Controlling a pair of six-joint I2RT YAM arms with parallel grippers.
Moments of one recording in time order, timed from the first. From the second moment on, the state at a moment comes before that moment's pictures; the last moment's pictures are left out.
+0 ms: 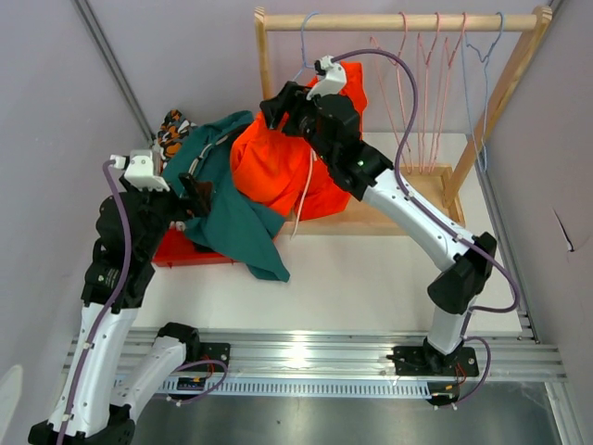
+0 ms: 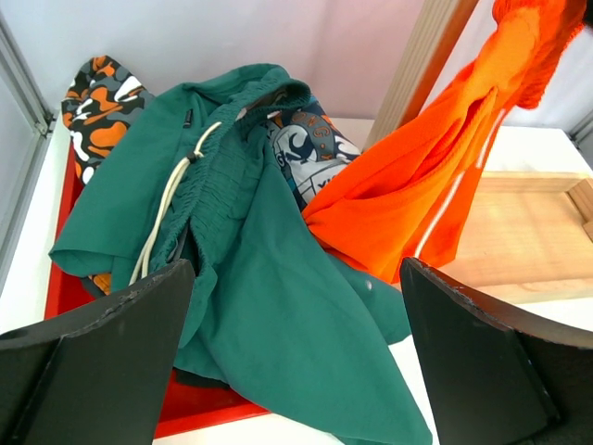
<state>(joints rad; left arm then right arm) -0.21 0.73 1.09 -0.47 -0.05 -0.18 0.78 1.82 1.97 -0.09 0.23 0.52</state>
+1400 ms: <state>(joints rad) -0.24 0.74 1.05 -0.45 -0.05 -0.18 0.74 1.87 2.04 -0.03 0.33 0.57</state>
